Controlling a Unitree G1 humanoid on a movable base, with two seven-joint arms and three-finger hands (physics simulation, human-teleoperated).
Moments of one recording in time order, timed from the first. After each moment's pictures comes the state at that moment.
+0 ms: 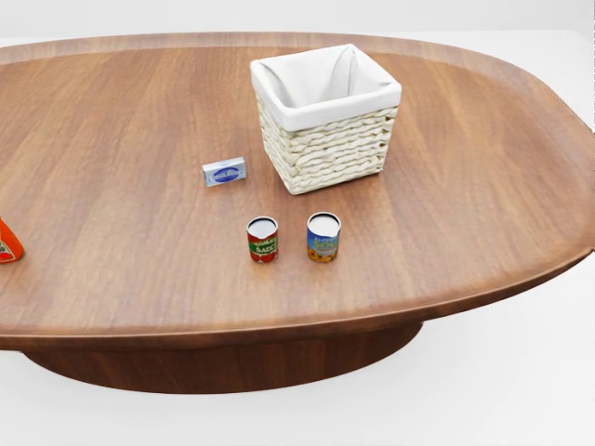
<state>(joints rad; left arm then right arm) -0.10 0.17 0.43 -0.81 -0.48 0.09 0.28 0.59 -0.68 -0.98 -1.05 1.07 0.02 -0.42</state>
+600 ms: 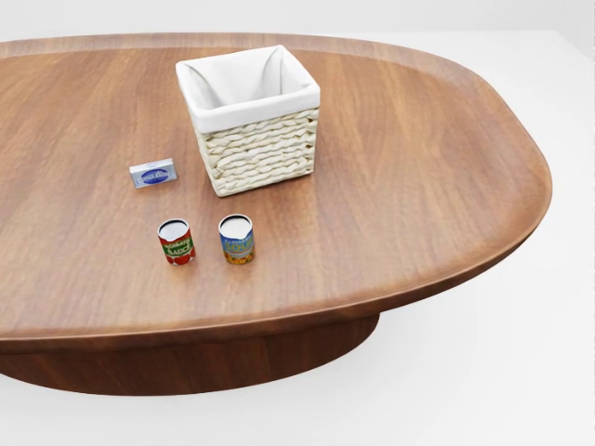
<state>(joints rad) -0.10 0.16 0.42 -0.82 -0.47 0.09 0.27 0.62 -0.69 -0.93 -1.05 1.03 -0.02 -0.42</state>
